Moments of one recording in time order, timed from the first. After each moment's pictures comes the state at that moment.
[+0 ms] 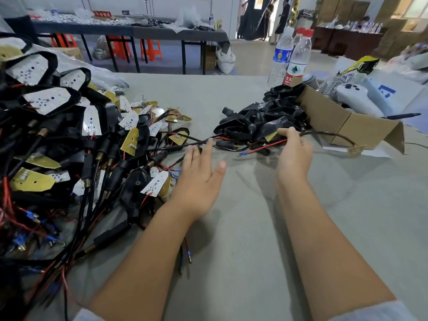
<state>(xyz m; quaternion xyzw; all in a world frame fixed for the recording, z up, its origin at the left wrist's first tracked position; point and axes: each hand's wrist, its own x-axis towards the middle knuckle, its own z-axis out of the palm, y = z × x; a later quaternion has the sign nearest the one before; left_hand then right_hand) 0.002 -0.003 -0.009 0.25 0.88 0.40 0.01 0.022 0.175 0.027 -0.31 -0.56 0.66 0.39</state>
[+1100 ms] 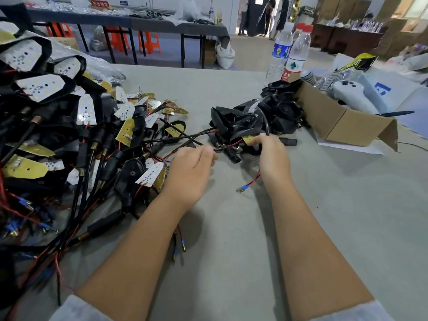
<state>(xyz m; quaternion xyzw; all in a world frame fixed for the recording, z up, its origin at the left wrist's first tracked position) 0.010 -0.005 0.007 0.21 0.82 0.53 -0.05 0.028 0.166 0.016 -0.27 -0.80 0.50 0.20</state>
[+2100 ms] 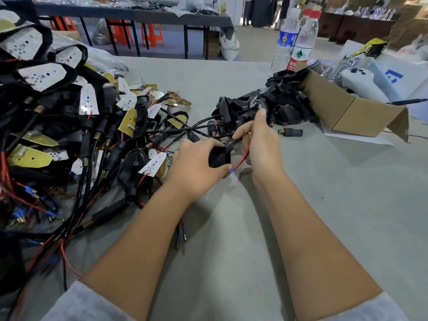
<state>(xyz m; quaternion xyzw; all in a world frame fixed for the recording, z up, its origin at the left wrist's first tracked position) 0.012 -0.008 0.005 0.25 0.90 0.35 -0.05 0.032 0.129 0.023 -0.14 -0.67 0.68 0.25</state>
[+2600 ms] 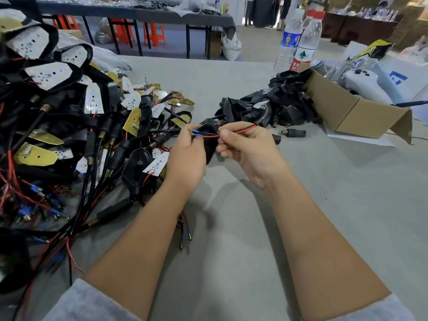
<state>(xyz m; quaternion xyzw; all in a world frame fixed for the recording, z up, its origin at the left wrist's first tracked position) 0.006 -0.006 0.013 0.06 0.75 0.65 -0.03 0.040 0.121 0.026 0.03 -0.58 0.81 0.10</state>
